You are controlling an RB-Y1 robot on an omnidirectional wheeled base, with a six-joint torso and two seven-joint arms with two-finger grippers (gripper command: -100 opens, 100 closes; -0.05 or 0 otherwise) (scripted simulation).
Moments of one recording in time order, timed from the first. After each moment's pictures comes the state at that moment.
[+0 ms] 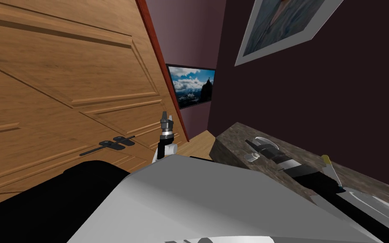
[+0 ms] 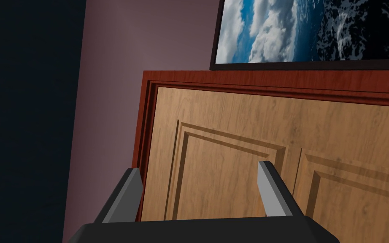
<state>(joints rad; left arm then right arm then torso) 0.45 -0.05 0.05 -2.32 0.02 -0.40 -0.12 0.73 -0.89 -0.22 -1.88 0.32 -0.49 0.27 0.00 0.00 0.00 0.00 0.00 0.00</state>
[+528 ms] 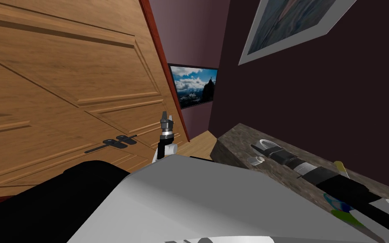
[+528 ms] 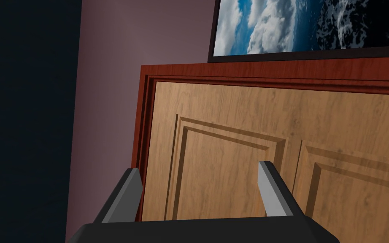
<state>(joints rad) 0.45 -0.05 0.05 -2.32 0.02 -0.40 -0.12 0.80 -1.06 -0.27 -1.80 0.38 -0.52 0.29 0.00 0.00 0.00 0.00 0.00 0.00</state>
